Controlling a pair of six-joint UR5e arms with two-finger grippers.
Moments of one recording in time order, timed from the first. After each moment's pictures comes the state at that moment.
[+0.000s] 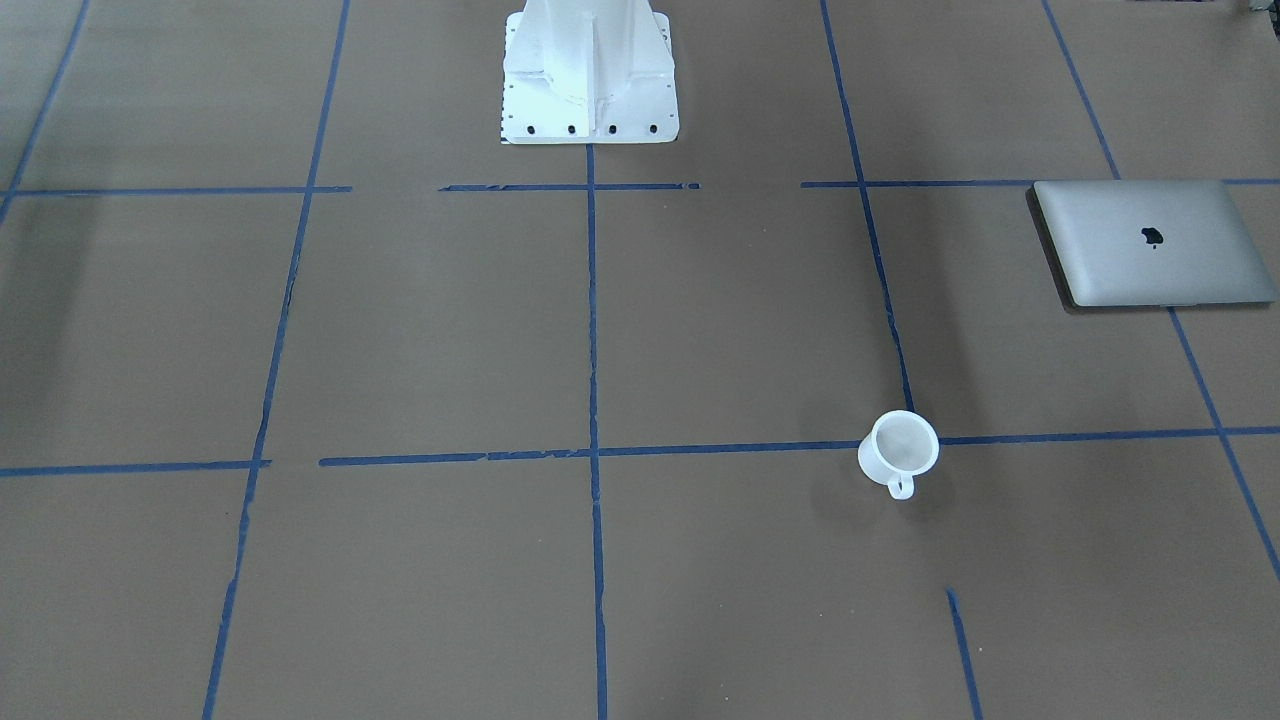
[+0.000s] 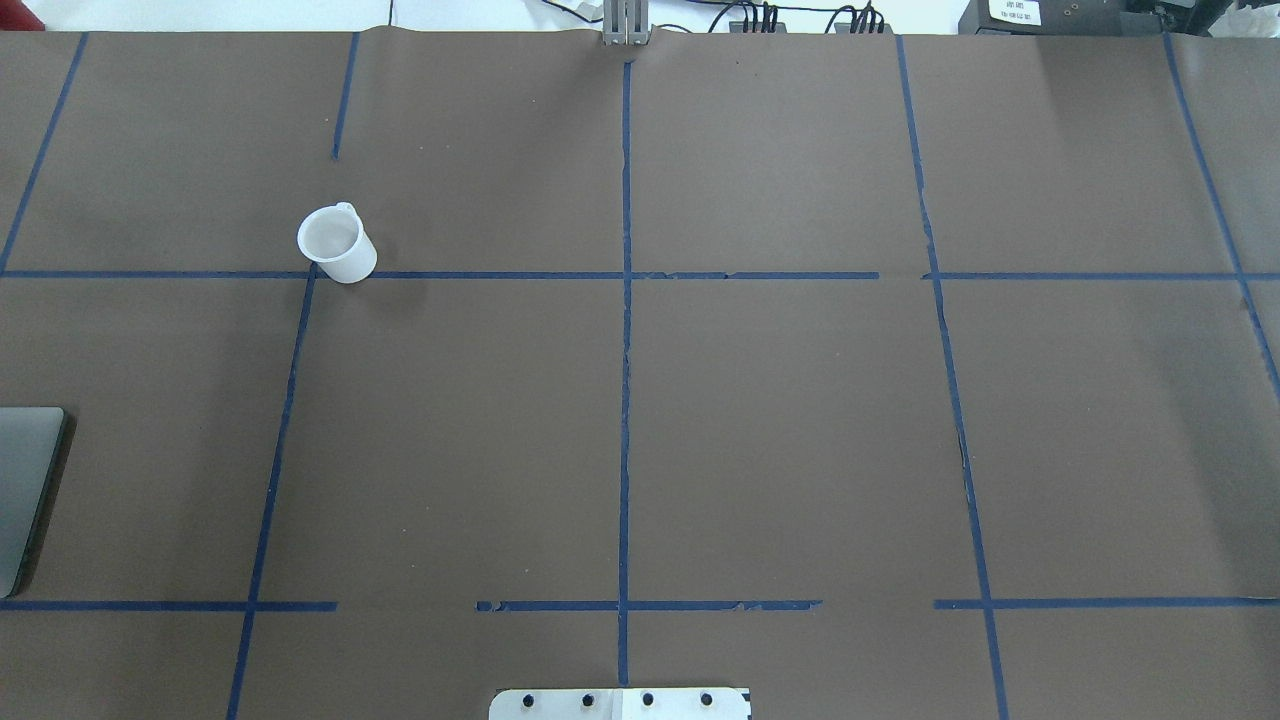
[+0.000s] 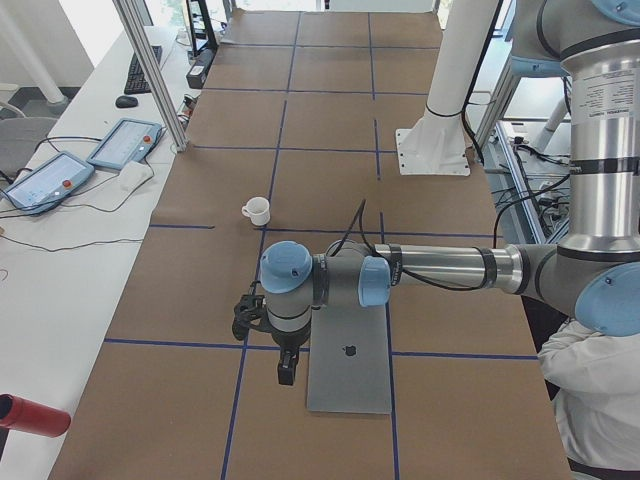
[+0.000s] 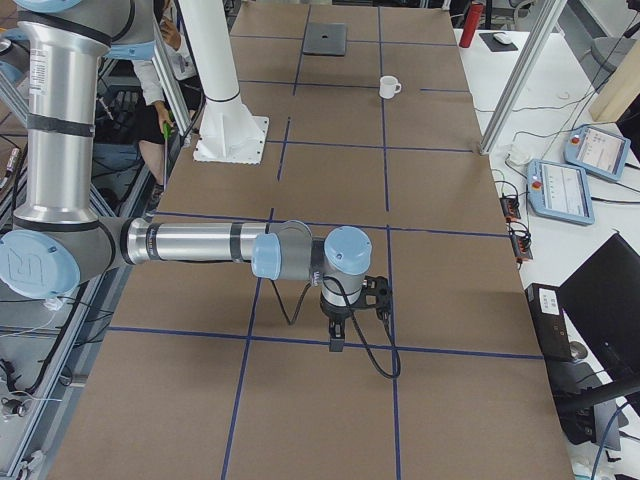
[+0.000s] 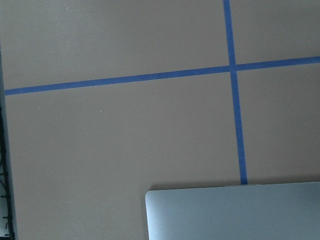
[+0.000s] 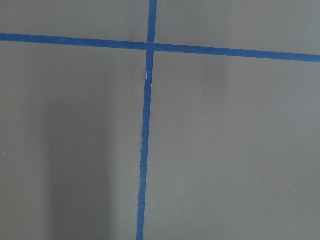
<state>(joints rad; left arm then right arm) -1.63 -1.47 -1.69 -1.54 -2.21 0.13 1.54 -1.71 1.75 -1.64 2.28 -0.04</state>
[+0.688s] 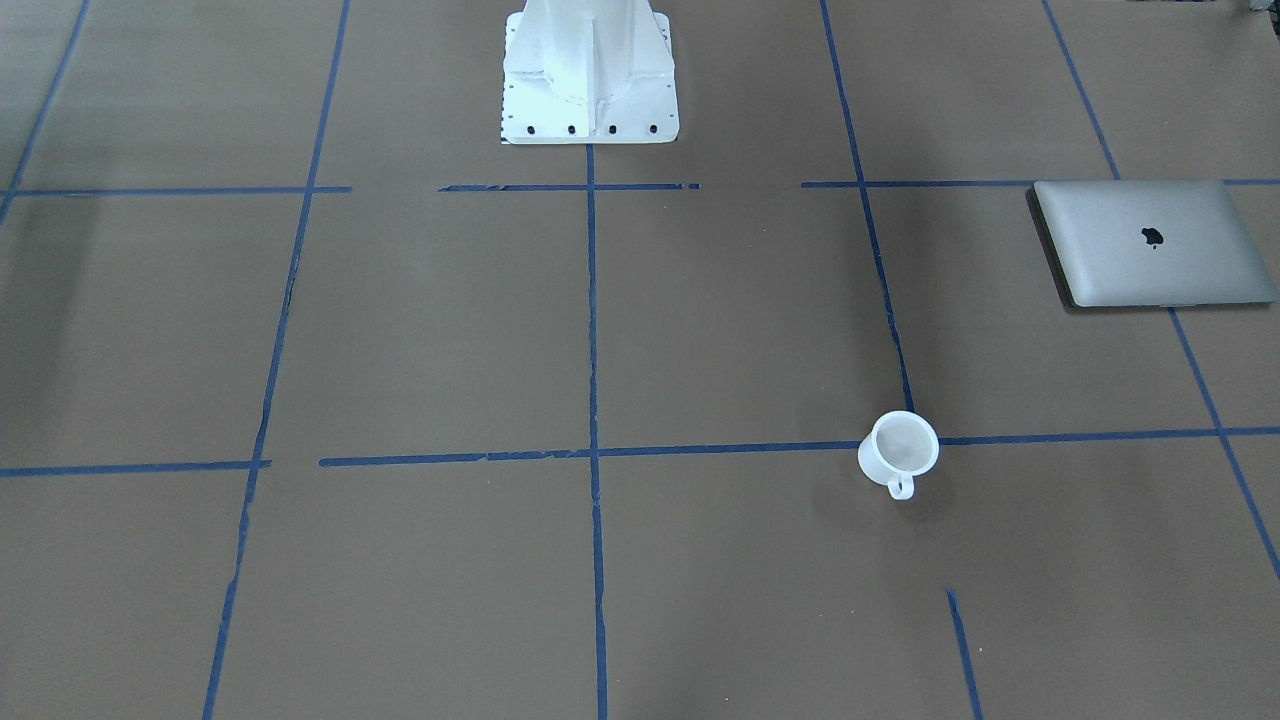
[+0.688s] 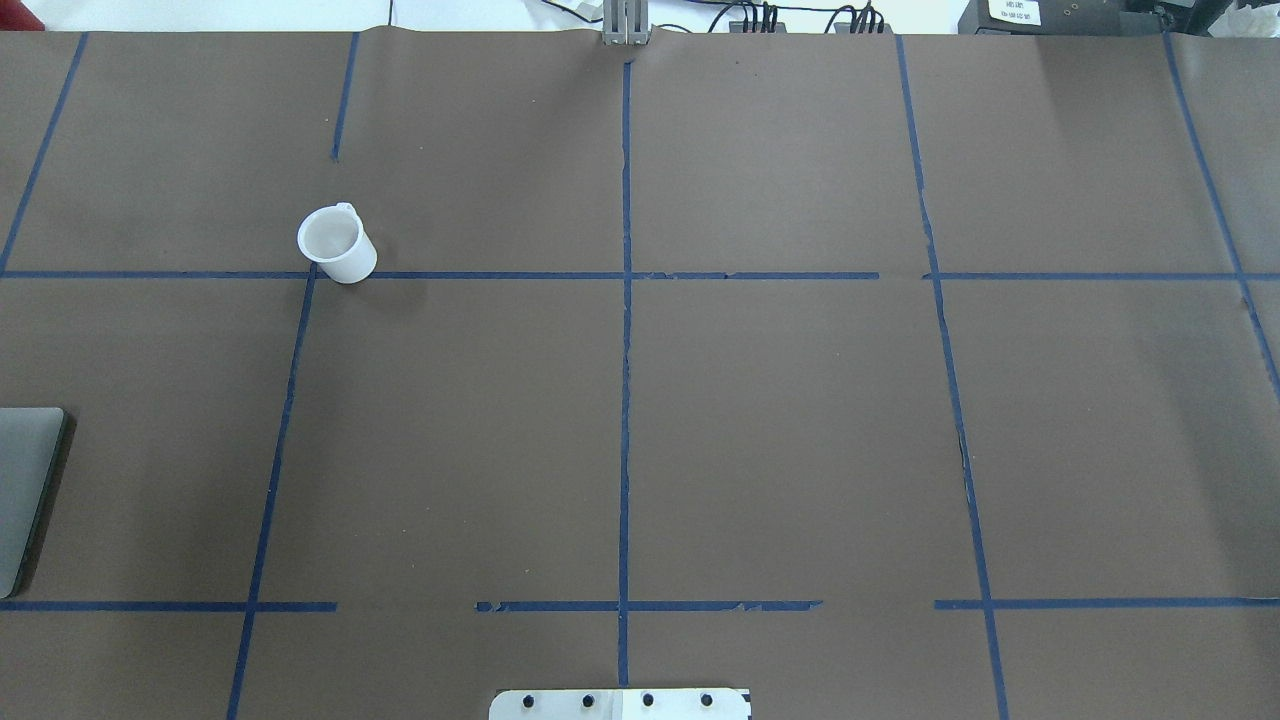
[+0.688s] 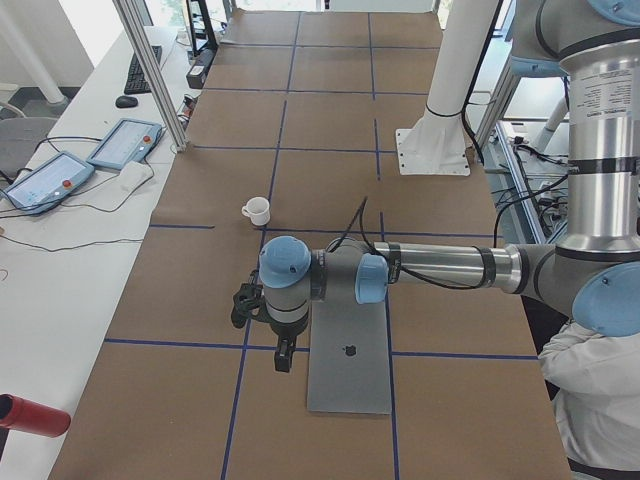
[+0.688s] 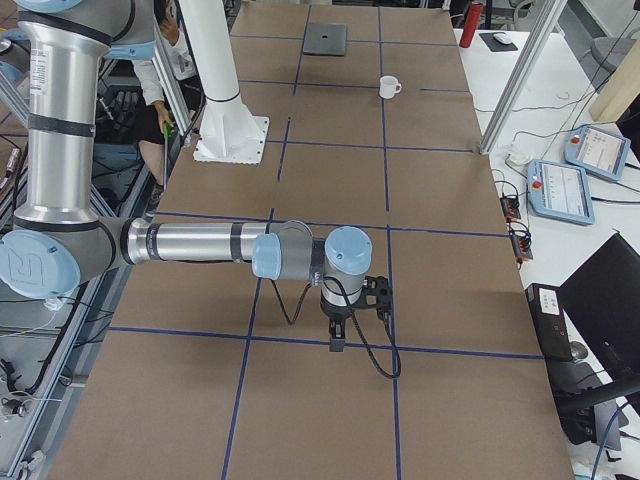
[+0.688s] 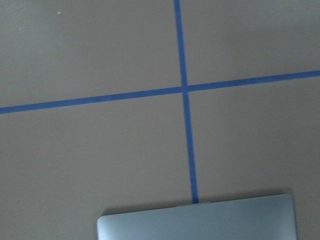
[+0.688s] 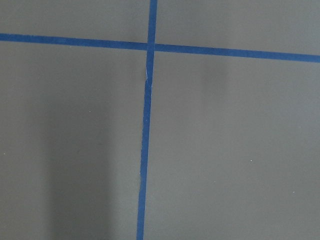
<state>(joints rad) -1.52 -1.61 -1.69 -1.59 -2.41 0.05 1.54 -1.71 1.75 -1.64 2.28 -0.04</state>
